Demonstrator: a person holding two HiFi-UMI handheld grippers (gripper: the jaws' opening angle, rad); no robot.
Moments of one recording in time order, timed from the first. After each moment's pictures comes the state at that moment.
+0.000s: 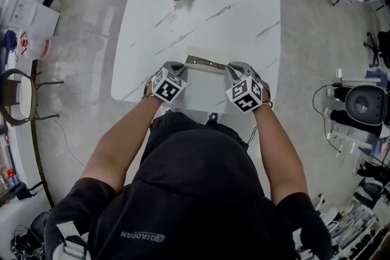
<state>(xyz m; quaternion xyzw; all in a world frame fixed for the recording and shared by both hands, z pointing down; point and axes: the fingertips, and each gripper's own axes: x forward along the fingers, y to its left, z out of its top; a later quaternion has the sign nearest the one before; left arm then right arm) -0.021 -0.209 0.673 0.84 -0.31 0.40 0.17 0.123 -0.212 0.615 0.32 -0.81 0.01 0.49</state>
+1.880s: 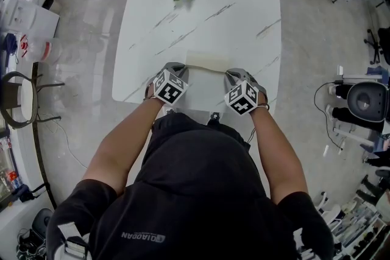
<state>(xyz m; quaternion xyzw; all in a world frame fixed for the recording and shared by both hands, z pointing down) -0.021 -0.208 0.672 0.84 -0.31 0.41 0.15 0.122 -0.186 0.654 0.30 -0.80 0.03 0.51</state>
